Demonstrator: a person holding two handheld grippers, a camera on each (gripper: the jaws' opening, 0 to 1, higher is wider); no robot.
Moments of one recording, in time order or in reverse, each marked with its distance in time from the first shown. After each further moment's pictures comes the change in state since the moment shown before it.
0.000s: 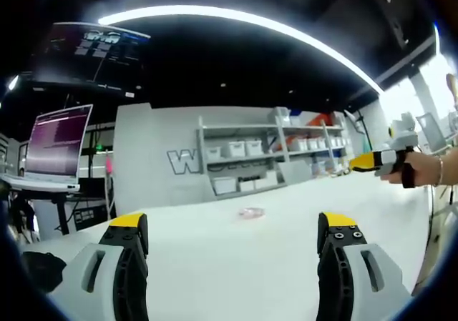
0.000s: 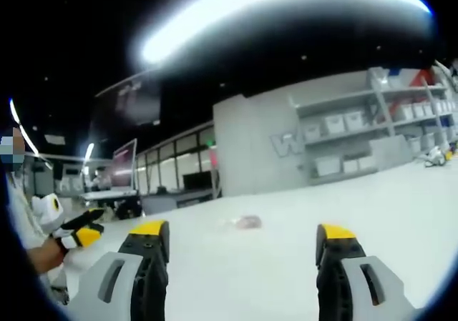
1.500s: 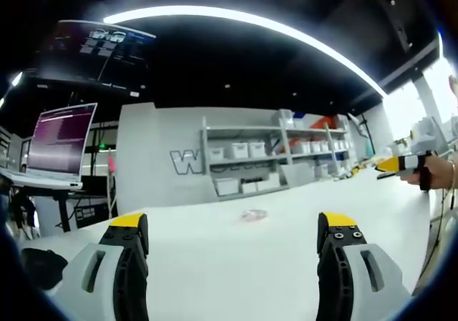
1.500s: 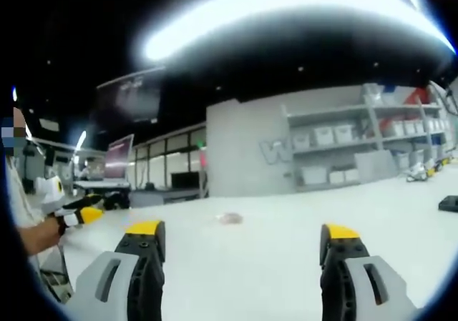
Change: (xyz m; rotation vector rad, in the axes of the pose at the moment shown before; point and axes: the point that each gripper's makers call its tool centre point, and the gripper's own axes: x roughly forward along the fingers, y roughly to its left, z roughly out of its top) left arm -0.002 0.005 0.003 -0.016 -0.011 0.020; right arm -0.055 -0.016 0.003 -0.086 -0.029 -0.069
